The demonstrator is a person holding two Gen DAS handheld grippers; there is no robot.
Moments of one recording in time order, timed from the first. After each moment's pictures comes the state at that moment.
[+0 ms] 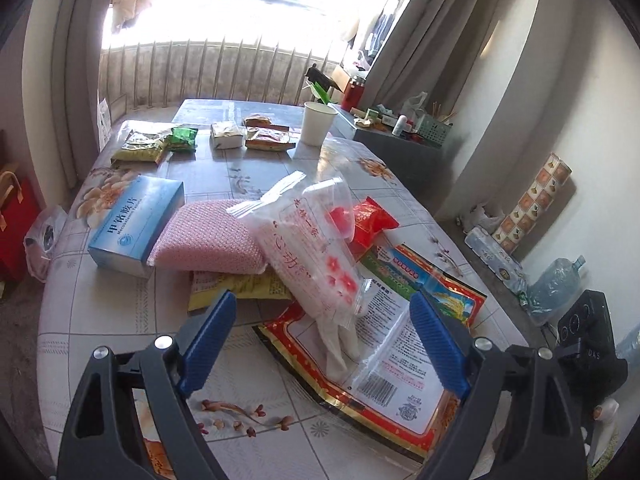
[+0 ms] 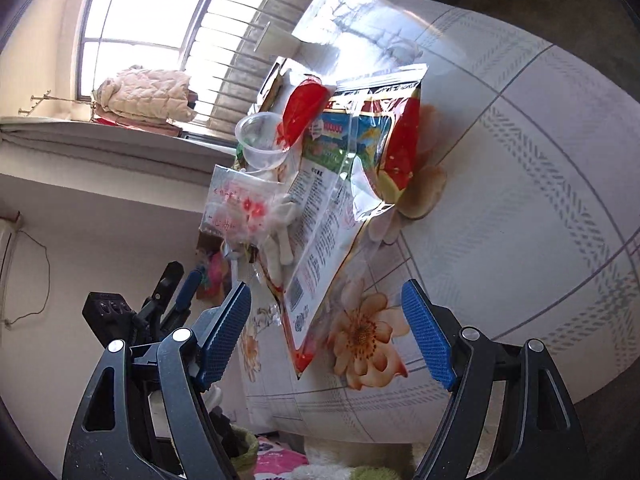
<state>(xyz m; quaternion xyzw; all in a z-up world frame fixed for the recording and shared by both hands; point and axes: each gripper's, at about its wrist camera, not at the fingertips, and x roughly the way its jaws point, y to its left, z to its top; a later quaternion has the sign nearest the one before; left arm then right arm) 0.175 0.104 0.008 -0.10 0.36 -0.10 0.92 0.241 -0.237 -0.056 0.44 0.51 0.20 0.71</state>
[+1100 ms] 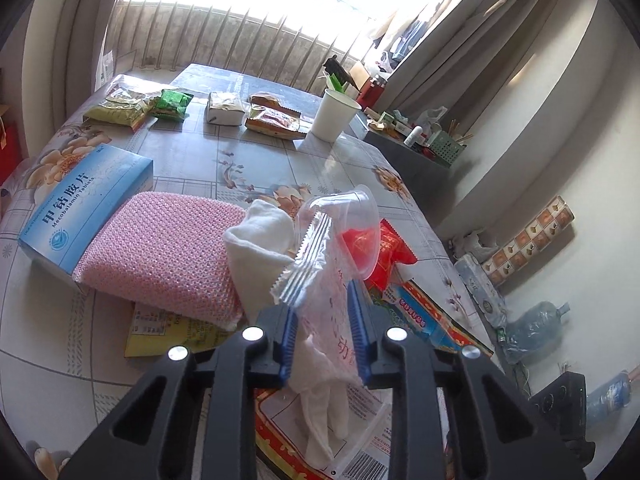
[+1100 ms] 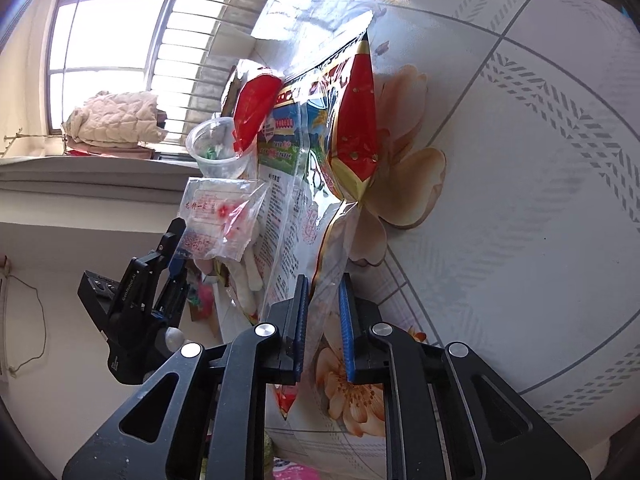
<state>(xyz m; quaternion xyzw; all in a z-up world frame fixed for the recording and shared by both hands) 0.249 0.107 -0.029 -0.20 0.38 -0.11 0.89 0.248 -0.227 -0.087 0.47 0.53 0.15 0.69</state>
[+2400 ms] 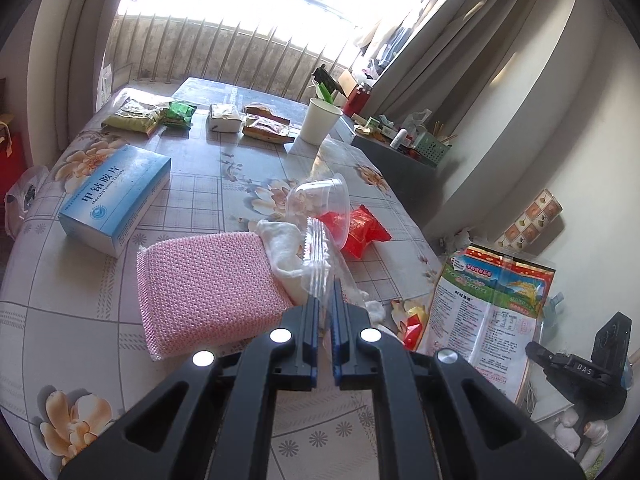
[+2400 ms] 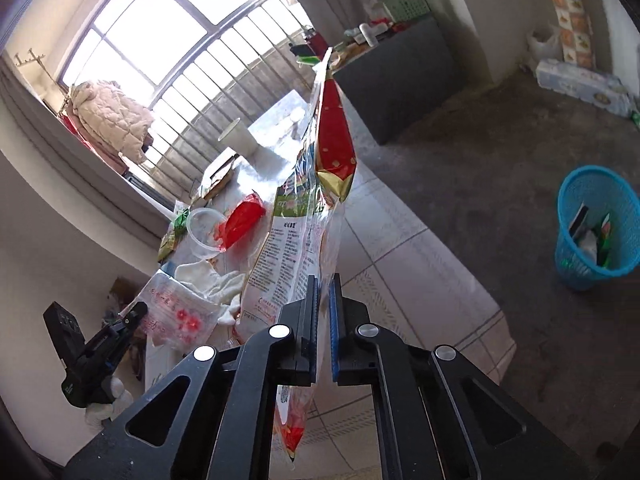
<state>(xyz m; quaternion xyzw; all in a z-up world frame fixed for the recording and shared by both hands) 0.183 0.106 -0.006 -0.19 0.36 -0.12 0.91 0.212 -0.295 0.014 0.30 0.40 0.04 0.87</state>
